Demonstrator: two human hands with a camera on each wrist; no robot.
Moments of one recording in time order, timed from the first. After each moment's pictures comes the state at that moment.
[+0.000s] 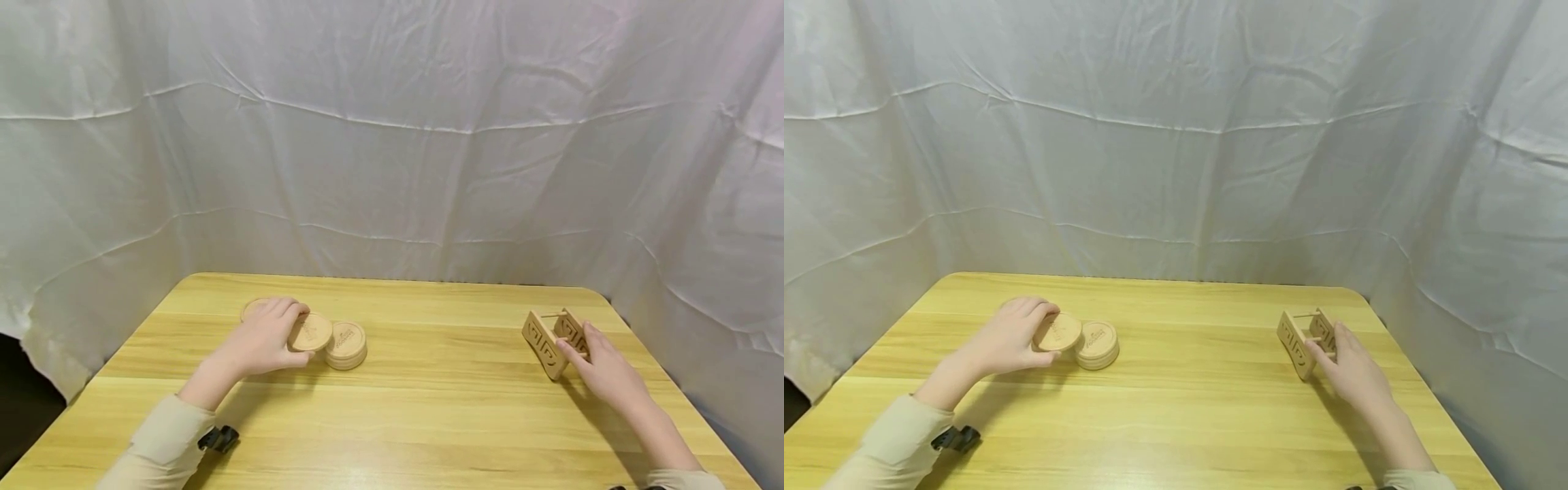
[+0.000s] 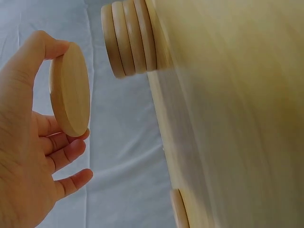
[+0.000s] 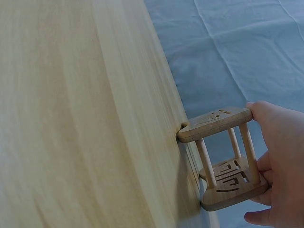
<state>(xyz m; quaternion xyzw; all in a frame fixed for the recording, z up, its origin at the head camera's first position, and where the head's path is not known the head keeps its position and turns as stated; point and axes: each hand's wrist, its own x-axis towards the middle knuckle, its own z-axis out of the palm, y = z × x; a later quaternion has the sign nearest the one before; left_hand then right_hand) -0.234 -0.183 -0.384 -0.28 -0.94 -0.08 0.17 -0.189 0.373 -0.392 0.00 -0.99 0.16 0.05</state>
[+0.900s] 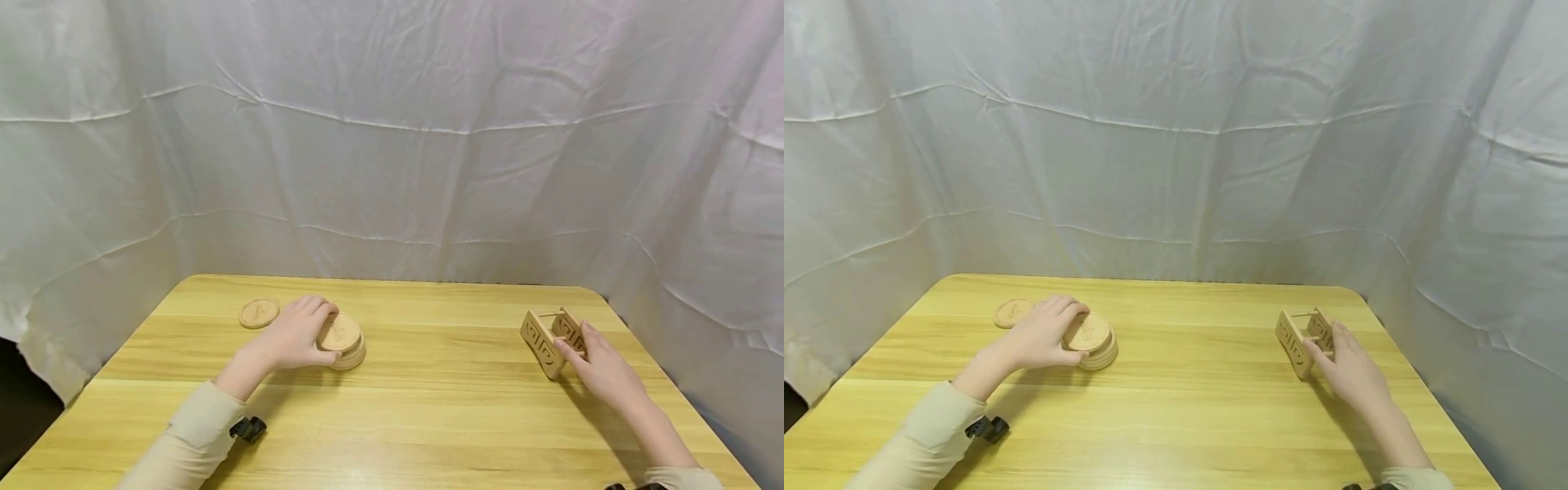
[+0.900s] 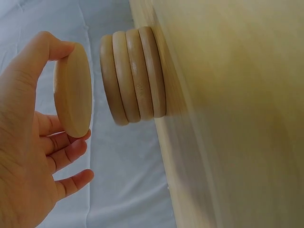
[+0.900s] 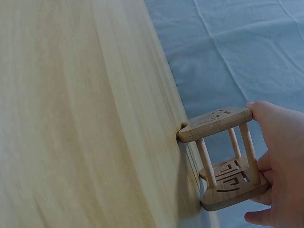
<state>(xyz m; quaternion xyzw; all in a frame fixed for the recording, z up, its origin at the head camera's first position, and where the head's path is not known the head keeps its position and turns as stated) -0.248 -0.142 -0.387 -0.32 -0.93 -0.09 0.15 -0.190 0.374 -0.394 -0.01 -0.99 0.16 0.04</state>
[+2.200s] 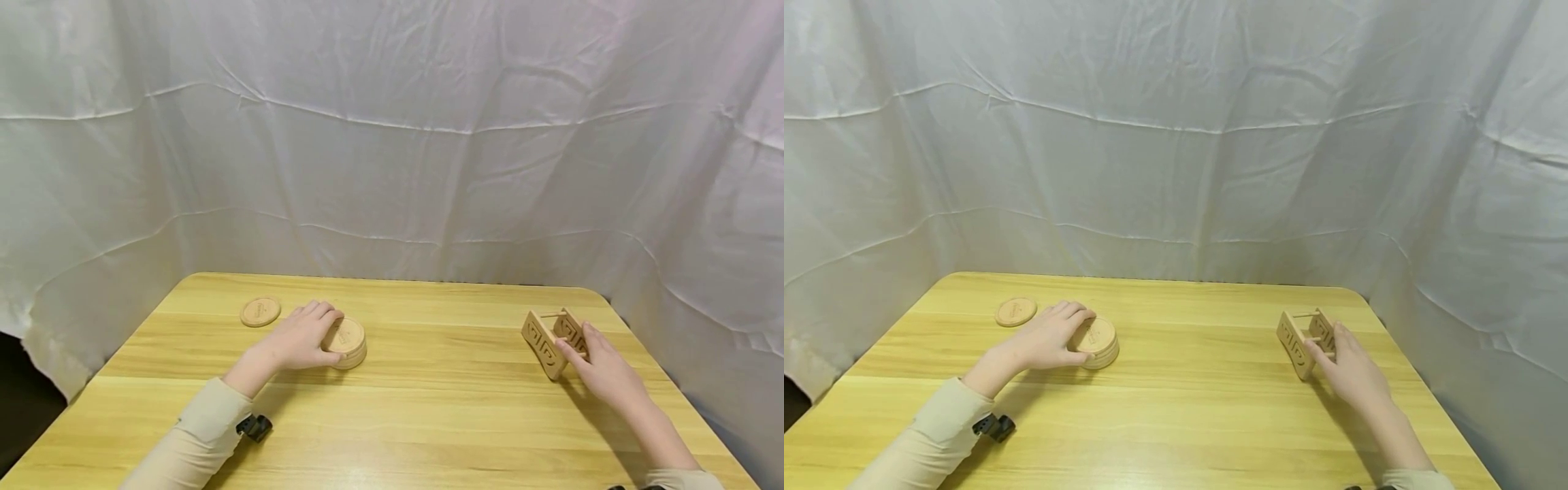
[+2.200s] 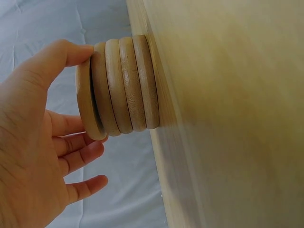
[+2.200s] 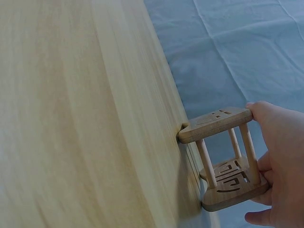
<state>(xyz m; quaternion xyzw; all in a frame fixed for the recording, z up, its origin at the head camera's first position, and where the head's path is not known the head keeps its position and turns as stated) -0.251 -0.137 -0.395 -0.30 -0.95 -0.06 0.09 -0.189 0.372 -0.392 0.00 -0.99 0.16 0.05</state>
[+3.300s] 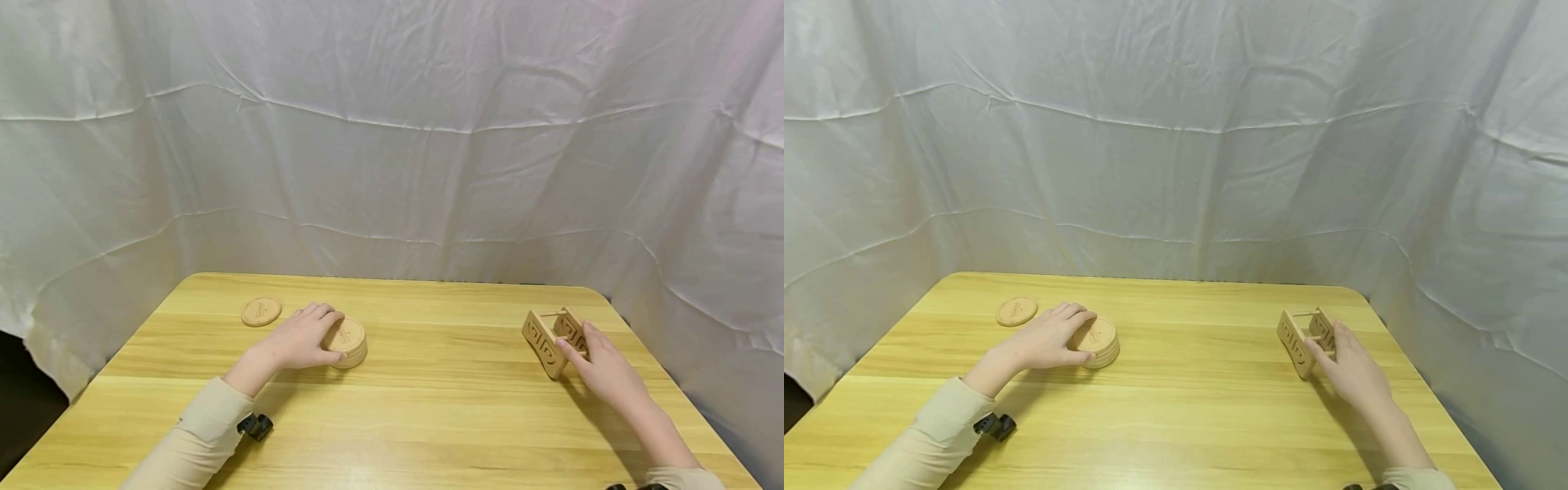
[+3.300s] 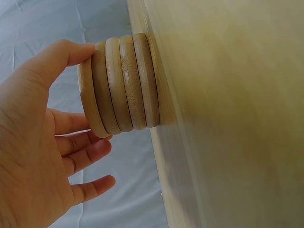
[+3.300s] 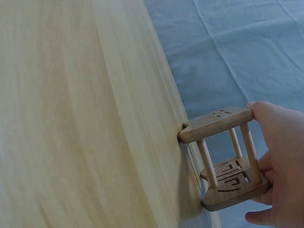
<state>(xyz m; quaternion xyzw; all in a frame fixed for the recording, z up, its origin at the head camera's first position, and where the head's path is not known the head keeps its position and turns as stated) -0.249 -0.137 -0.395 -0.29 -0.95 -0.07 0.06 -0.191 0.373 -0.394 -0.01 -0.99 0.16 0.04</state>
